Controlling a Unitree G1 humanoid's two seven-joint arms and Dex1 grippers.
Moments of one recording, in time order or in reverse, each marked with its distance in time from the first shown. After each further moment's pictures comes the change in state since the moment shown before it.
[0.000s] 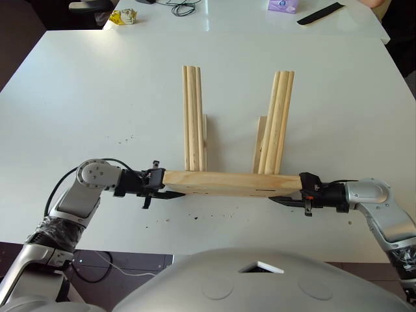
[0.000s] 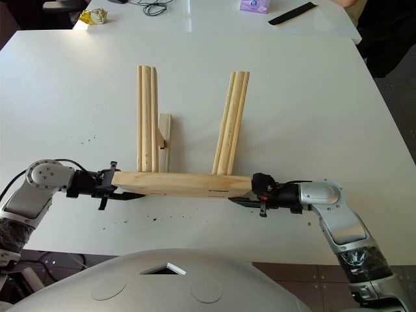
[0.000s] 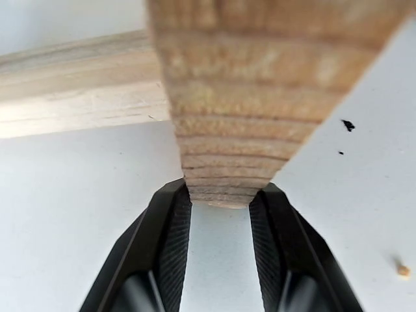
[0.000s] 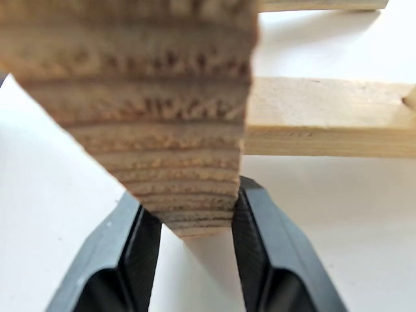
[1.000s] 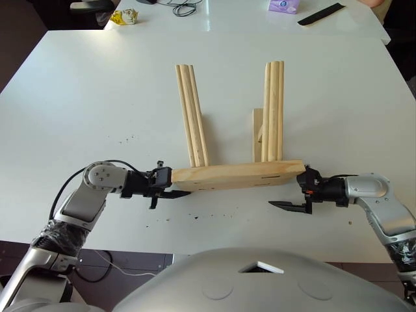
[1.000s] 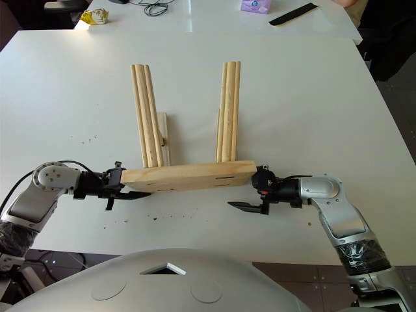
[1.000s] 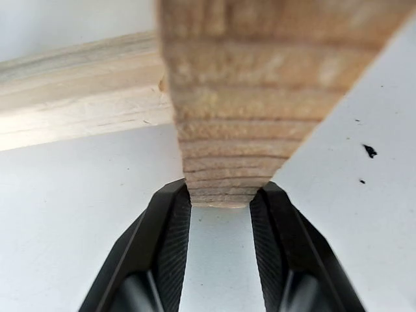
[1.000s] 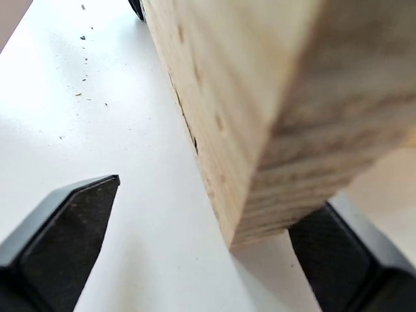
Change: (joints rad) left arm -0.015 -0.050 -0.018 -0.005 0.041 0.023 0.058; right arm -0.106 -0.001 0.024 0.091 -0.024 -0.040 0.025
